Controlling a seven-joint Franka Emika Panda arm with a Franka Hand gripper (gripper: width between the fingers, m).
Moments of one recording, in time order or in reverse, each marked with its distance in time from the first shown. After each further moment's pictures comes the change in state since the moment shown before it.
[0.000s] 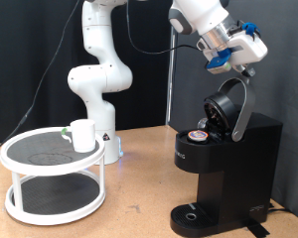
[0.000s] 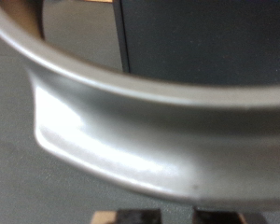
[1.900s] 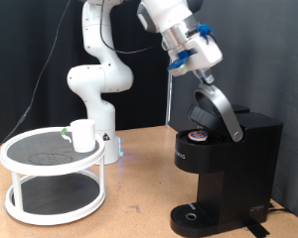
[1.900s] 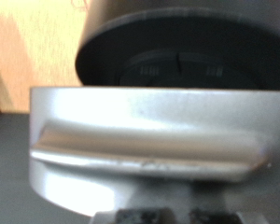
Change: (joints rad) arm -0.142 -0.108 -0.087 -0.119 -0.203 -0.077 0.037
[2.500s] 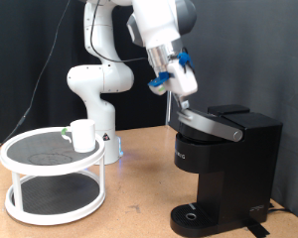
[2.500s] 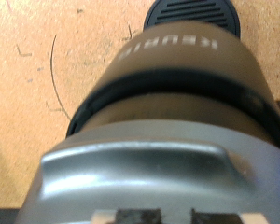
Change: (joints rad) arm -0.061 0.068 0.001 -0.059 -0.161 0.029 0.068
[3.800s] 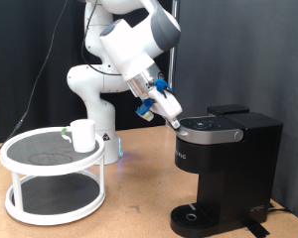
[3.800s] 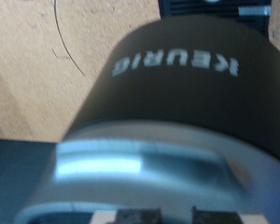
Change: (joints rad) arm -0.006 0.017 -0.086 -0.081 0.426 0.024 -0.459
